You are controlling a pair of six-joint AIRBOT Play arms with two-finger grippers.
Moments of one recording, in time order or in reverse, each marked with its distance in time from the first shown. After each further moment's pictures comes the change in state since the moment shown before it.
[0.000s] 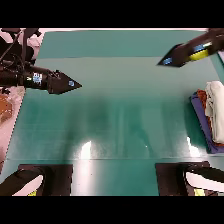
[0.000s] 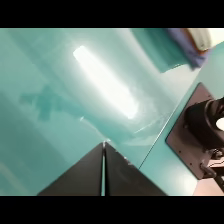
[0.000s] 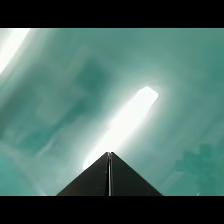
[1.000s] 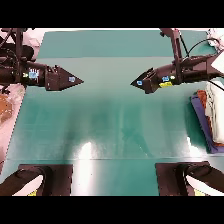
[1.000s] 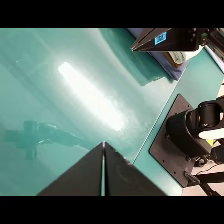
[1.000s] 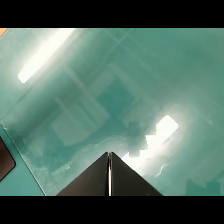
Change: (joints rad) left arm 0.000 0.002 0.022 -0.072 0.003 0.006; right arm 0.221 0.227 -0.431 0.013 -0.398 -0.029
